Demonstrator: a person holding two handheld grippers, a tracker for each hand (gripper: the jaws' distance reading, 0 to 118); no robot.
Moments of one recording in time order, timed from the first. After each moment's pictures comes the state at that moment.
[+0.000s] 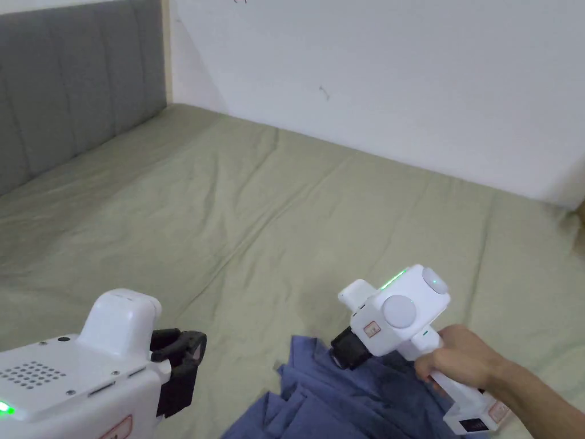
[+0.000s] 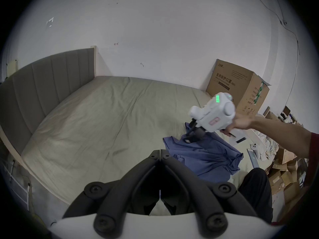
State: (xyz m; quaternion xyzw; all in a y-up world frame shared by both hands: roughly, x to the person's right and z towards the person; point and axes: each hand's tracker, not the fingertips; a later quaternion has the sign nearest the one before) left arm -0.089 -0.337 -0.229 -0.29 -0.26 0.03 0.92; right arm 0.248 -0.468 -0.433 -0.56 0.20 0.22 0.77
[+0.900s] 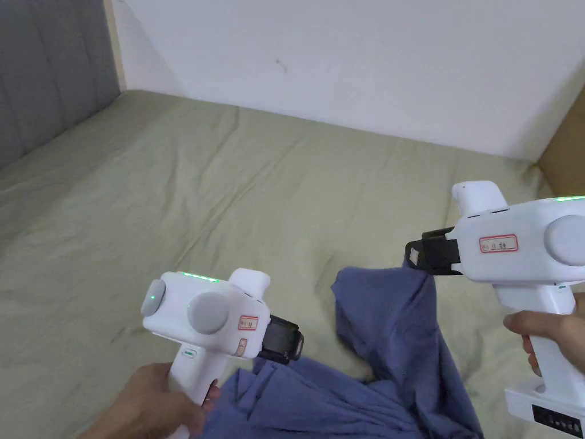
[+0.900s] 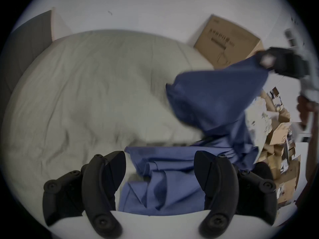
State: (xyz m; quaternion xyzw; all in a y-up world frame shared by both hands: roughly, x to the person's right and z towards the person) left arm 0.074 -0.437 -0.370 -0.50 -0.35 -0.04 0.80; right arm 0.356 -0.287 -0.283 -0.39 0.08 -0.01 0.92
